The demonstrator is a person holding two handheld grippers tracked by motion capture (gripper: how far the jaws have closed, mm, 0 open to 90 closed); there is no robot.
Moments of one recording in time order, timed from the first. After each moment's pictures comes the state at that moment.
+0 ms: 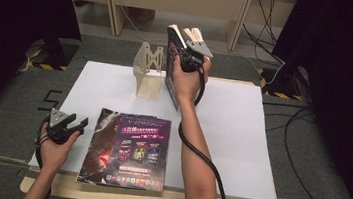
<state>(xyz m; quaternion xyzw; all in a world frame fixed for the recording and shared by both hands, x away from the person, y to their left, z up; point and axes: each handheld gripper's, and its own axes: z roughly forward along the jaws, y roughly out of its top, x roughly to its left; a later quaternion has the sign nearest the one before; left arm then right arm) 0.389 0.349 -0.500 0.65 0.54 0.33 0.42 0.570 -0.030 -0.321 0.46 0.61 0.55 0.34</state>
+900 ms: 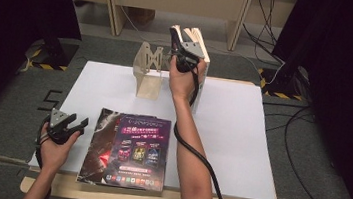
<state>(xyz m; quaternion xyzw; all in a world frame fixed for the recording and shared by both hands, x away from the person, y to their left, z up) 0.389 0.348 -0.500 0.65 0.54 0.33 0.42 0.577 -0.017 -0.332 0.47 0.61 0.52 0.38</state>
